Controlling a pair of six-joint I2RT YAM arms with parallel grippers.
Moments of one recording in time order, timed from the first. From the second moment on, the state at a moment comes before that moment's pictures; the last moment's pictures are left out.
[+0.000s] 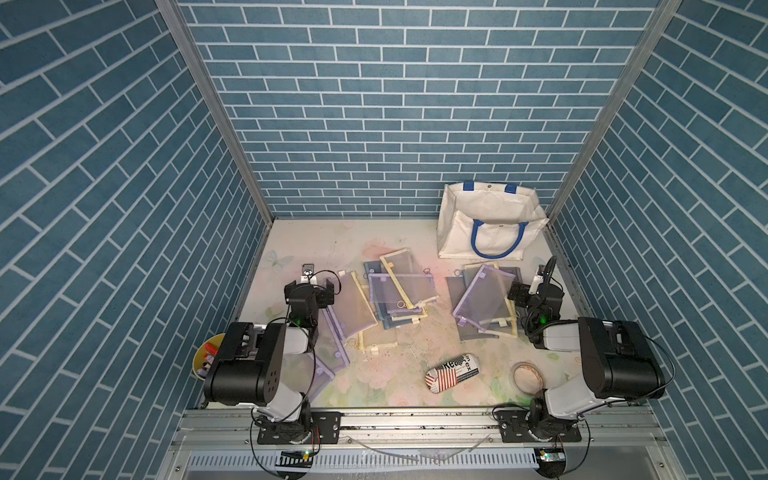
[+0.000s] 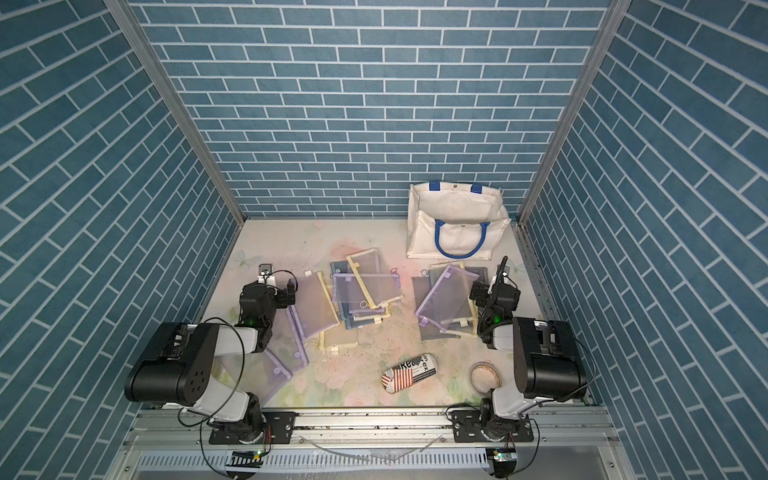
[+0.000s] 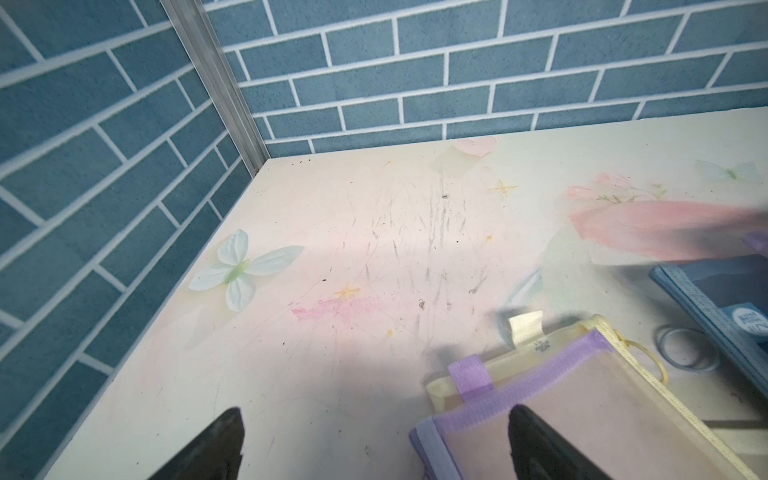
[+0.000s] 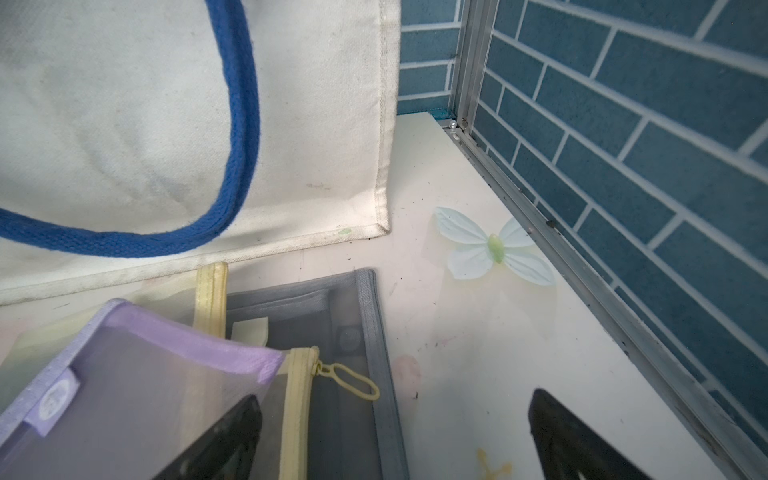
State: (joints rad) left arm -0.05 1.53 0.37 0.80 -0.22 0.06; right arm -0.03 1.54 0.38 0.78 0.13 0.05
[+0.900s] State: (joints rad) left arm -0.65 1.39 1.06 -0.40 0.13 -0.55; right arm 0.16 1.13 0.83 -0.73 -0.10 0.66
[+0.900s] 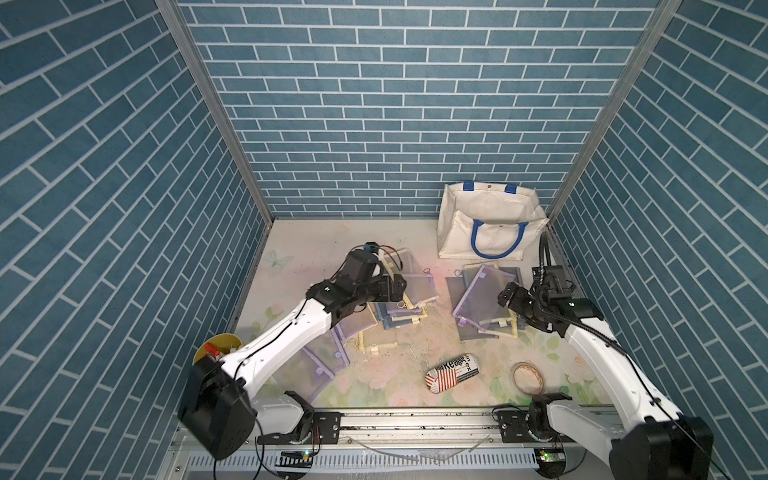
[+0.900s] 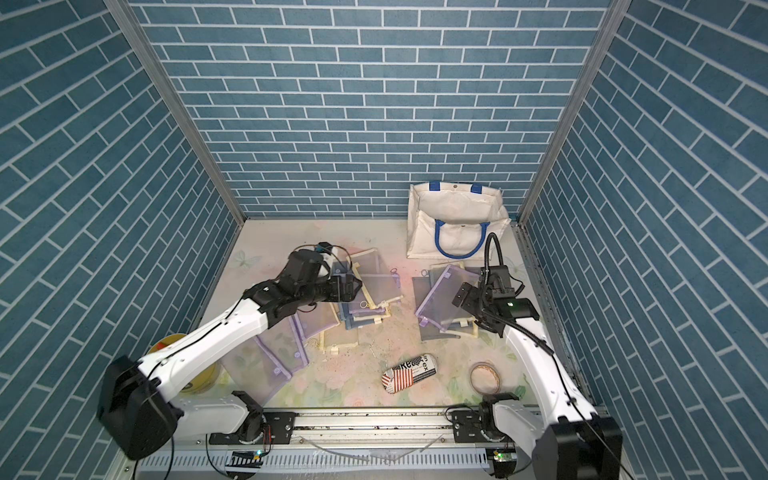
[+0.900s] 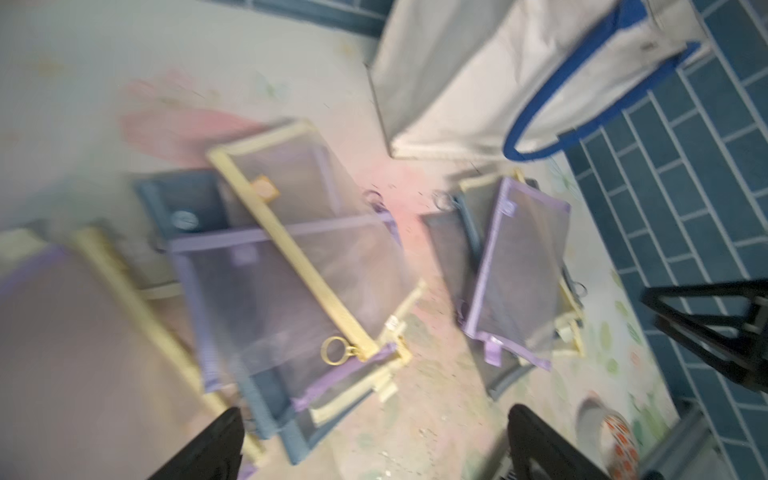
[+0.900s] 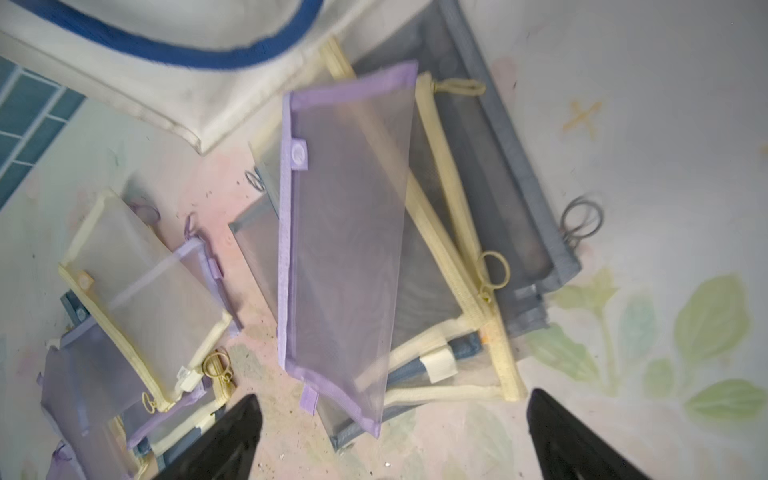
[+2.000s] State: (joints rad) left arm -0.73 2.36 1.85 -0.26 0.47 -0.73; right arm 0.00 1.55 0.83 -0.30 -0.49 0.69
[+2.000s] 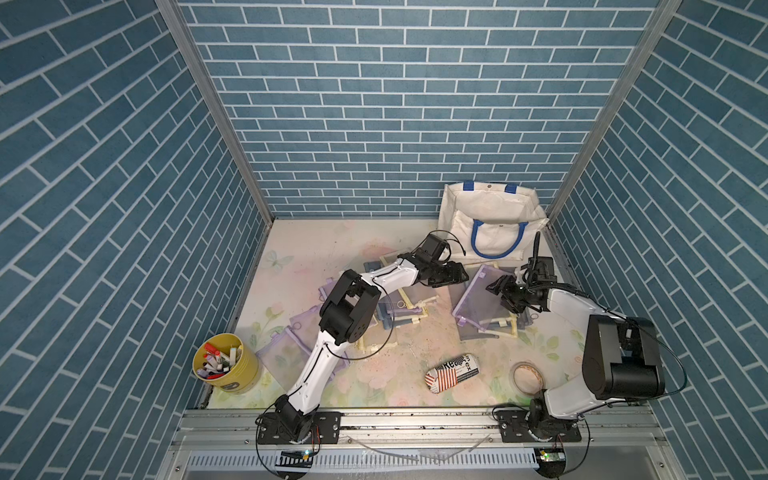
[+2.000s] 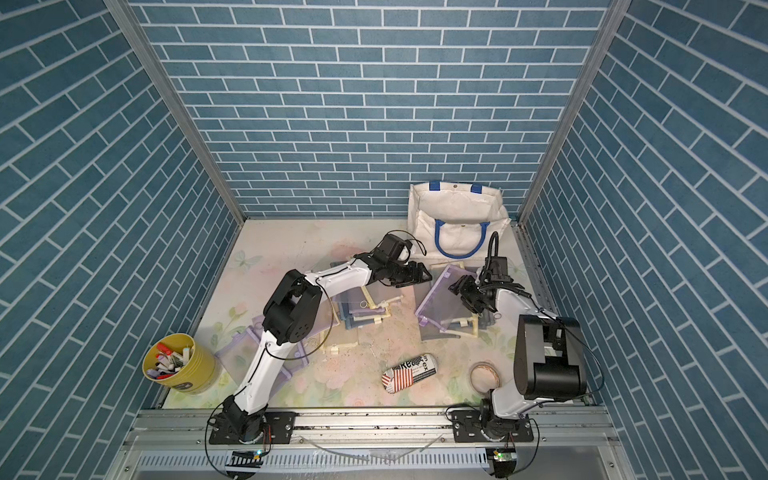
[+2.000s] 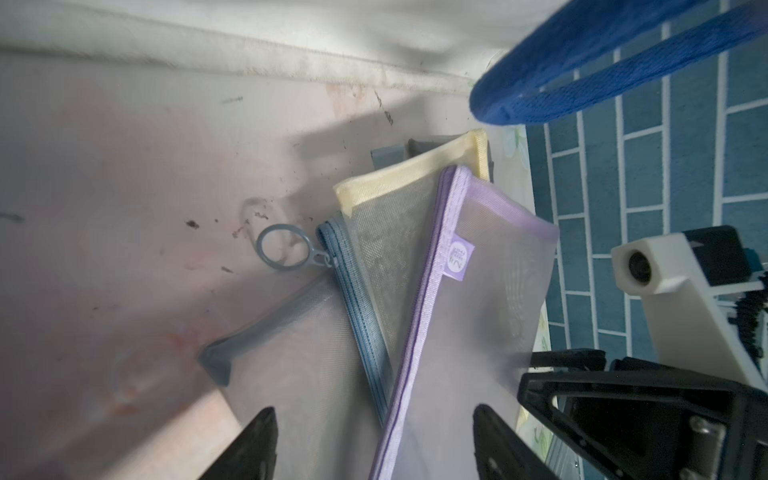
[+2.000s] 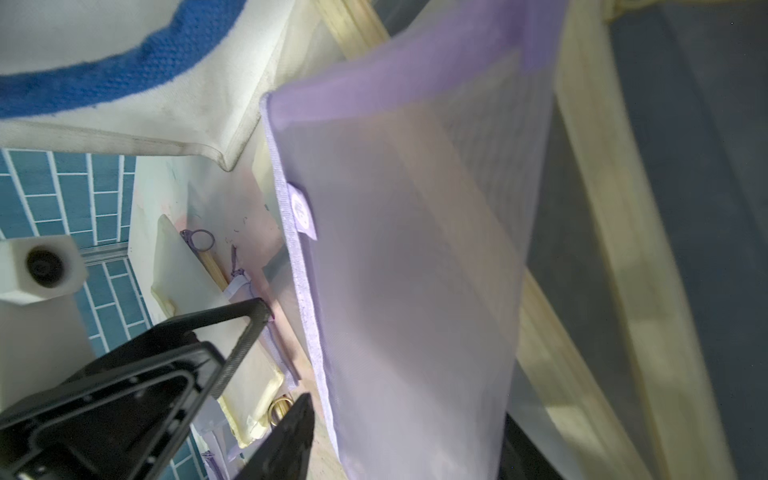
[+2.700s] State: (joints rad) left arm -0.80 2.38 1.78 -0.13 0.48 -0.80; right arm 0.00 1.57 0.81 -0.16 -0.61 0.70
